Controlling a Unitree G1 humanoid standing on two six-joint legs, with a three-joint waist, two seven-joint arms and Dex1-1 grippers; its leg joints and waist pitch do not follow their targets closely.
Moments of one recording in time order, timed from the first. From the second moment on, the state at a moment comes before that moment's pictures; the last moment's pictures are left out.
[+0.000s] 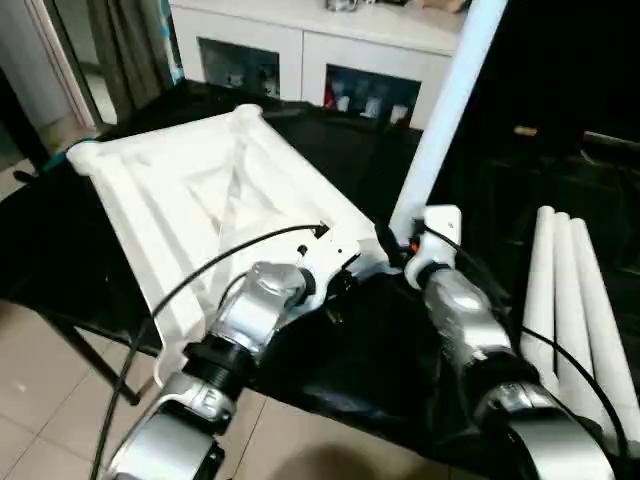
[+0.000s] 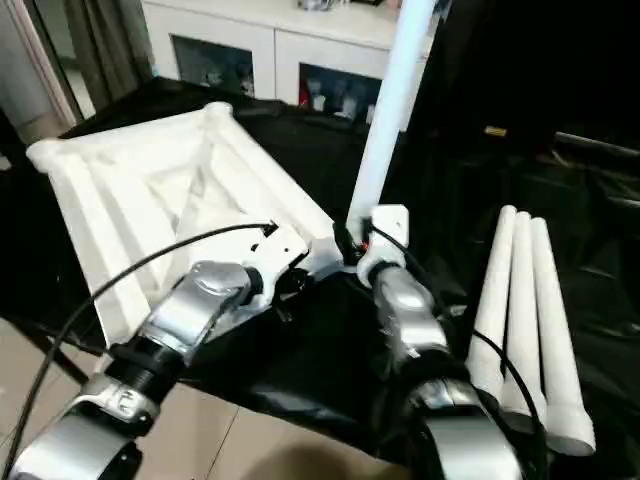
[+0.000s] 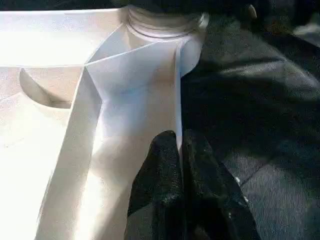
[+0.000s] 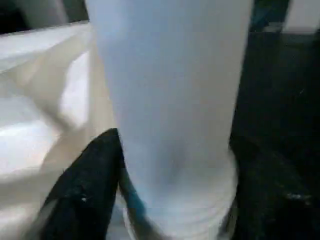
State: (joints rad) left arm -0.63 0.09 -0.30 0.51 0.15 0.42 -0.71; right arm -0.54 -0.09 -0.07 0.86 0.19 -0.13 0.39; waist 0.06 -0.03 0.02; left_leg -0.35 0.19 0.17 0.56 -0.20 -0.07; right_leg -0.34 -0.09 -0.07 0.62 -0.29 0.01
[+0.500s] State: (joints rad) left arm -0.57 0.33 -0.35 0.46 0.07 0.15 -1.15; right arm -0.28 -0.38 0.10 0.35 0.24 0.06 0.90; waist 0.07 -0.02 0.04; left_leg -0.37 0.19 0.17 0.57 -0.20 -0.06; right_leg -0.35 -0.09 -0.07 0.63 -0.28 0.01
